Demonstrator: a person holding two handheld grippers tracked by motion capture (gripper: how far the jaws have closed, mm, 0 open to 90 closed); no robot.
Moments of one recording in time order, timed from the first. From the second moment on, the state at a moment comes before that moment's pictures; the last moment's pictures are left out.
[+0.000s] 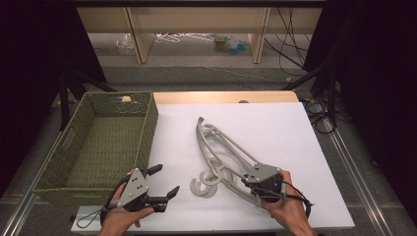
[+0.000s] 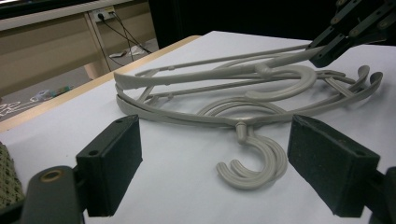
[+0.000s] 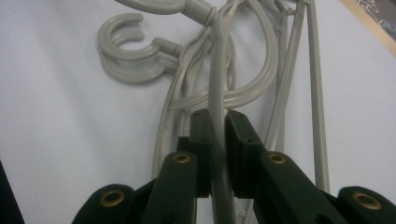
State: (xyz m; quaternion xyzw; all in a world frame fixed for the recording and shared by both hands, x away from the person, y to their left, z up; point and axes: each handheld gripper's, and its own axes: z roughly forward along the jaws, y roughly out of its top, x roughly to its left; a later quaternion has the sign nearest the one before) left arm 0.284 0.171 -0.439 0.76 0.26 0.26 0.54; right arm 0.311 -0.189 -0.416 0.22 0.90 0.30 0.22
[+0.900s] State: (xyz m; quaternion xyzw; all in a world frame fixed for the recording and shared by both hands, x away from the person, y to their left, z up) left arm 0.297 0.135 -0.449 0.84 0.13 0.26 0.45; right arm 0.280 -0.183 -0.402 0.12 0.92 0.36 0.11
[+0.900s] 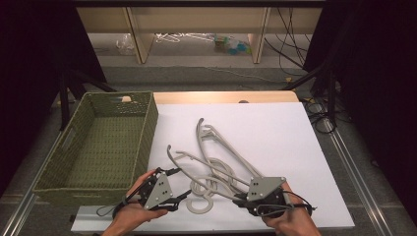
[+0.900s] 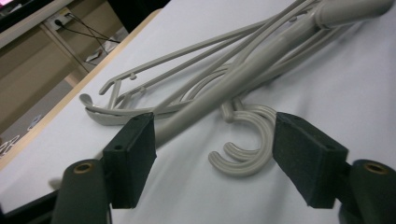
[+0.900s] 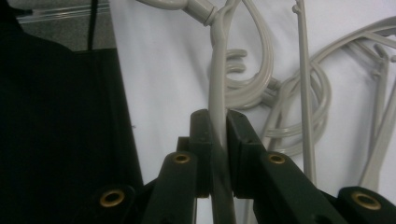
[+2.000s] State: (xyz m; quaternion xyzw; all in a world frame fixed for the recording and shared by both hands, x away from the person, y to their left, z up) left arm 0.290 0.112 -0.423 0.89 -0.03 0.23 0.39; right arm 0.287 -0.188 -0.395 0.08 0.91 0.39 0.09
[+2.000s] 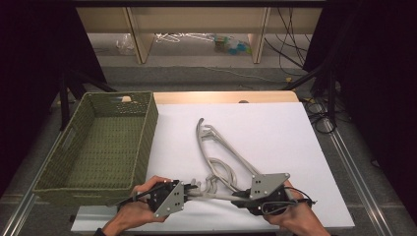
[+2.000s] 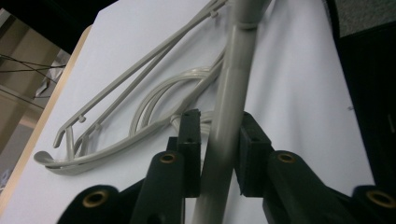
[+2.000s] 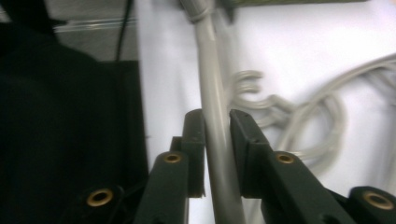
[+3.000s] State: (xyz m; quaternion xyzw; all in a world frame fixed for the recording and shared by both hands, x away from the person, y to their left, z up) left arm 0.309 0.171 -0.348 0.83 0.26 0.16 0.46; right arm 0.294 -0.212 -0.387 0.23 0.83 0.47 0.16
